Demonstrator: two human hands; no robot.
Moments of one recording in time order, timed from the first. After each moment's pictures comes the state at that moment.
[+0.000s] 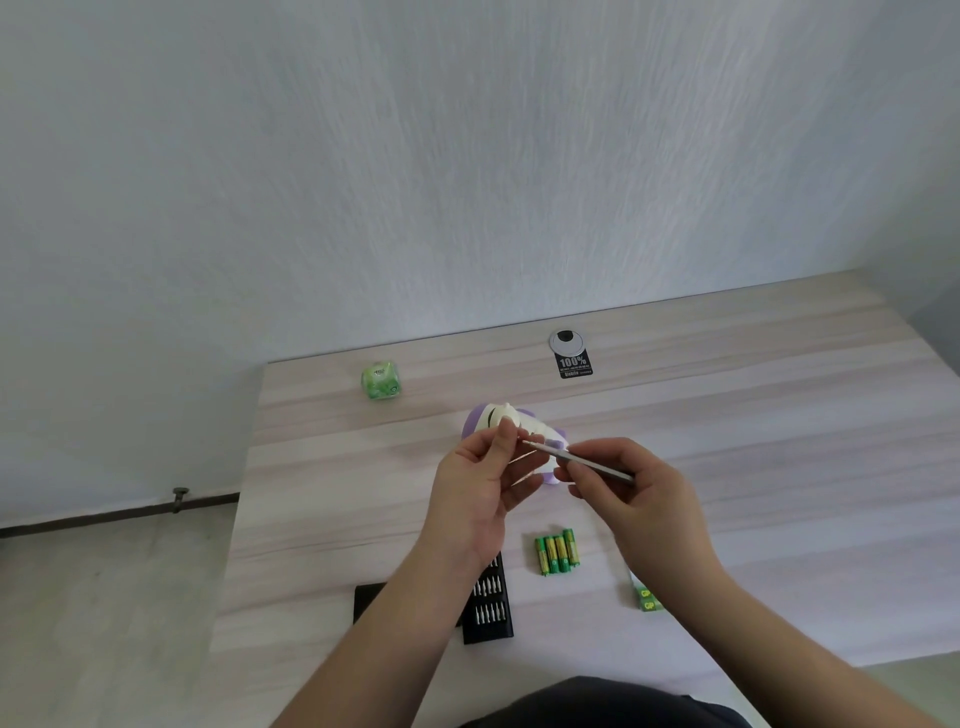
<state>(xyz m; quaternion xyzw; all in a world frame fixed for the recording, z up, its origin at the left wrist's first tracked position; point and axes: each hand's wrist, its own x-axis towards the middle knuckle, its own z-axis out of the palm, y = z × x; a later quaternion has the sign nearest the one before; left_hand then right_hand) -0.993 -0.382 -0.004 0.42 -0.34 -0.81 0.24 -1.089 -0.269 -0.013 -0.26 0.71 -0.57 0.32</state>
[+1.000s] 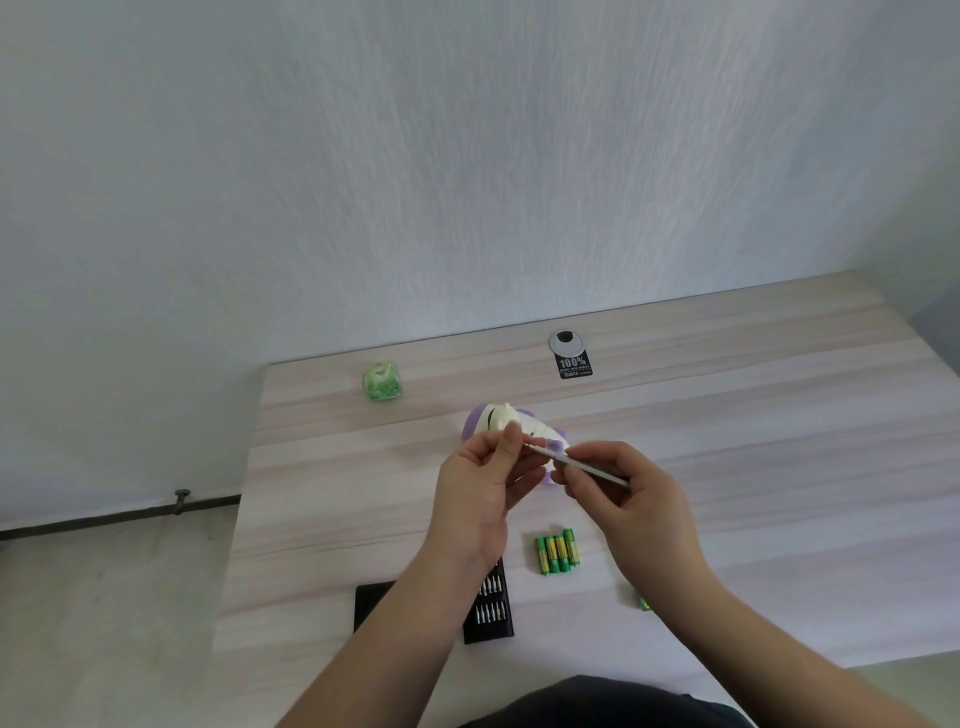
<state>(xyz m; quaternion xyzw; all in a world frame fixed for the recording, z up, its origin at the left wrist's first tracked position) -0.993 -0.375 -0.004 0.43 -0.36 -0.79 0.26 -1.082 -0.267 -0.014 -0.26 0.73 -0.56 0.30</state>
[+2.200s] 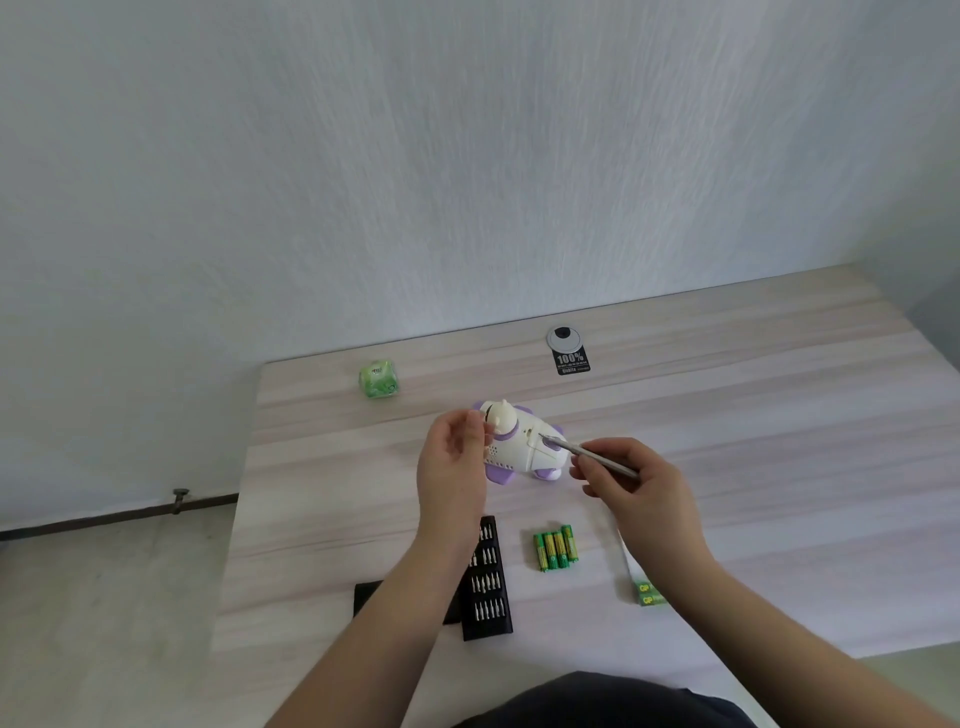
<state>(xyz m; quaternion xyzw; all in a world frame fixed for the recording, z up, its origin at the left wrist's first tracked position) -0.989 -0.405 -0.071 0.48 -0.53 -0.60 0.36 -1.102 -0.266 -0.047 -0.23 0.74 -0.56 0.30</state>
